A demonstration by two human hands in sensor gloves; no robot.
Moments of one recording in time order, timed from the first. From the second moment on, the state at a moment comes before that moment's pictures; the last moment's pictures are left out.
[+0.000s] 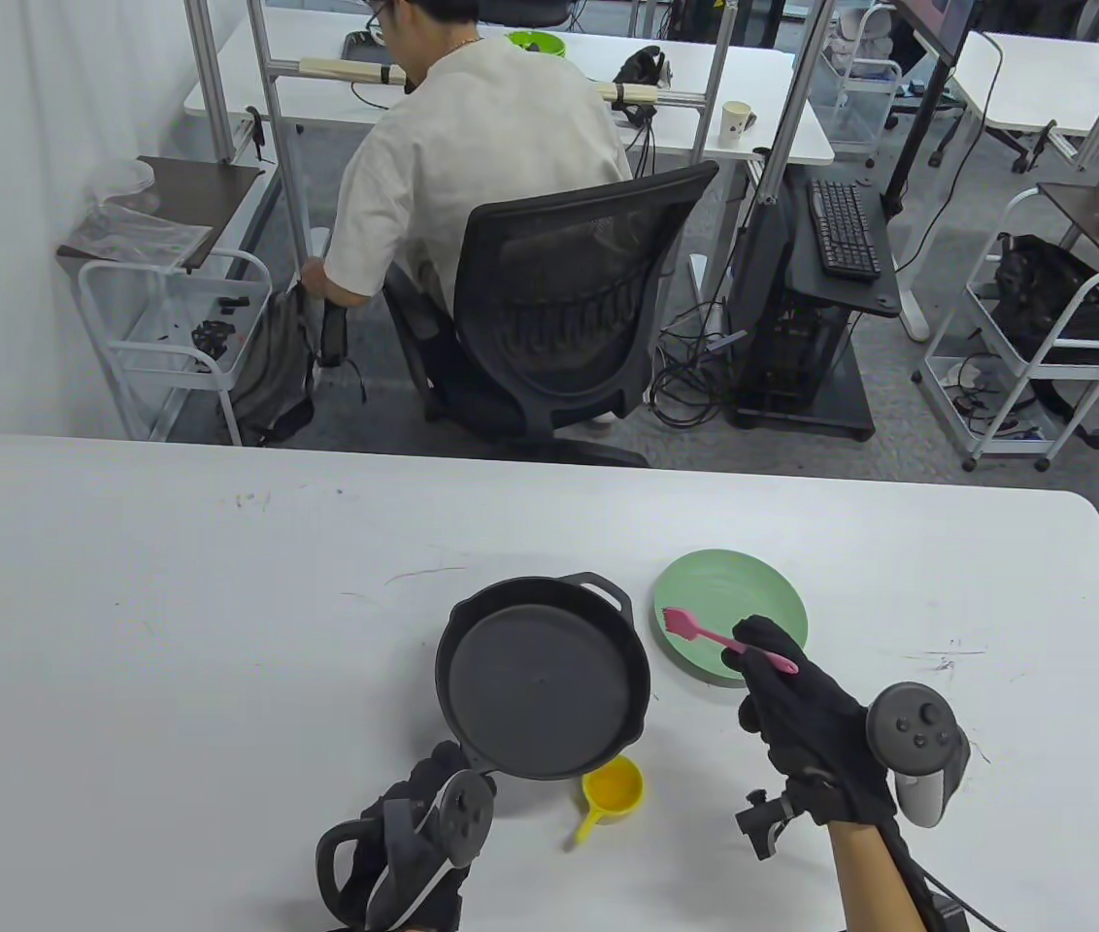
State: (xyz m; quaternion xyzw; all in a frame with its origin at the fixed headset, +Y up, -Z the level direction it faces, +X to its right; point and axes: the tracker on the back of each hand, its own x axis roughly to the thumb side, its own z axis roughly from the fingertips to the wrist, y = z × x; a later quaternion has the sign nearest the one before) left_hand -0.100 -0.732 -0.300 0.07 0.07 0.07 0.99; right_hand 0.266 -0.671 -0.383 0.13 -0.13 0.84 0.51
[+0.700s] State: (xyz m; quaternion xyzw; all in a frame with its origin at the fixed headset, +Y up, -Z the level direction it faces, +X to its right) left_hand -0.100 -0.758 -0.316 -0.01 0.11 0.07 0.99; right_hand 0.274 -0.673 -0.386 0.12 -0.13 0.85 0.50
